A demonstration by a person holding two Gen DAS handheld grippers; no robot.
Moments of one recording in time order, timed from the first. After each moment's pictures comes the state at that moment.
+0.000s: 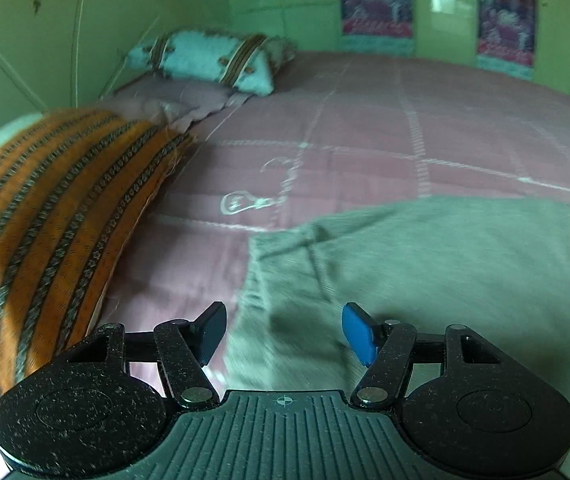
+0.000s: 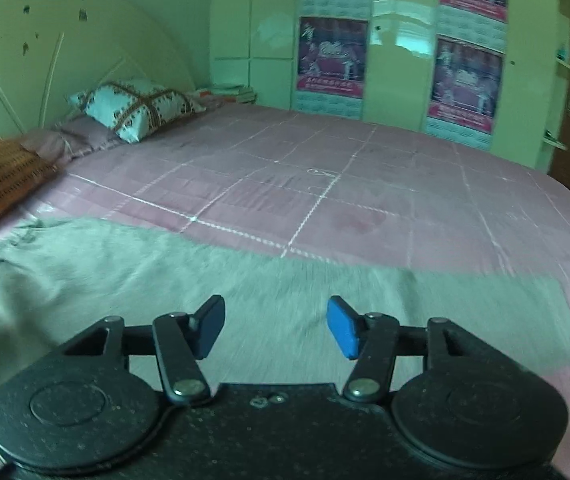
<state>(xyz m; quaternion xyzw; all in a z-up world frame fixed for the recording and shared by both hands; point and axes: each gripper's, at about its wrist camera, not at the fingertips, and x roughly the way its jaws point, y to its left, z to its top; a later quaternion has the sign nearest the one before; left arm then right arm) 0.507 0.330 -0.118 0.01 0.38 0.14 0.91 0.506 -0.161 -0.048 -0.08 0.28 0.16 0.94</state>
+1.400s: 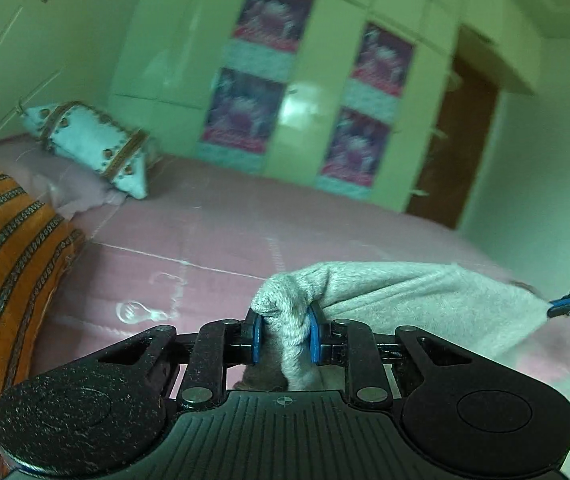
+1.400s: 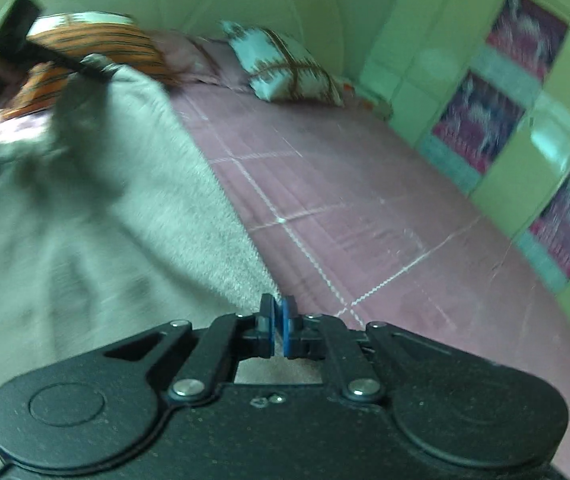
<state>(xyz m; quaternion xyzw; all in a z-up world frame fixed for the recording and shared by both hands) 0.439 0.411 -0.079 -0.12 0.19 -0.15 0.96 0.434 -0.123 0.010 -0.32 0.24 0.32 0.86</state>
